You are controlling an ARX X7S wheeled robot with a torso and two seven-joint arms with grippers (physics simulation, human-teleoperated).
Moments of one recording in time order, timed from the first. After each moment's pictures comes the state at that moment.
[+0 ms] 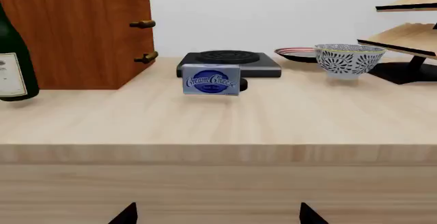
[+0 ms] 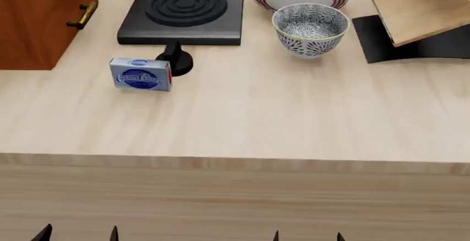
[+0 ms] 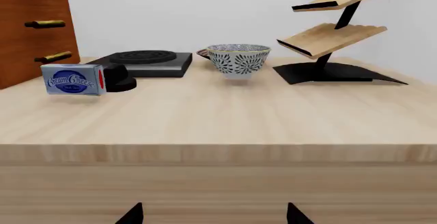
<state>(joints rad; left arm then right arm) 0.00 0.00 0.00 0.00 0.00 0.00 0.00 0.00 0.00 0.00 0.00 0.00 0.00 0.00</state>
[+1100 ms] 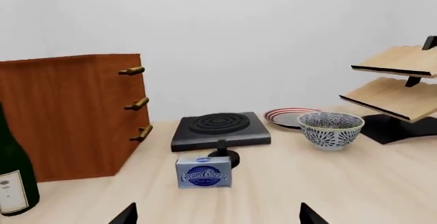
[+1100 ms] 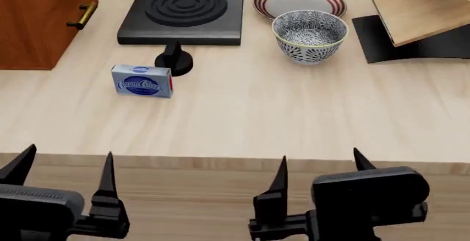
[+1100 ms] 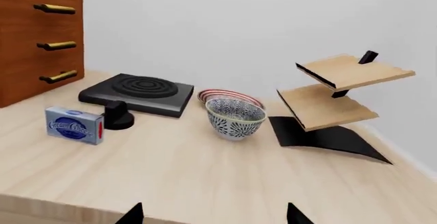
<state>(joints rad) -0.18 -0.11 0.14 0.51 -0.05 -0.53 -0.12 0.26 0.18 -0.09 -0.56 0.05 0.78 0.04</state>
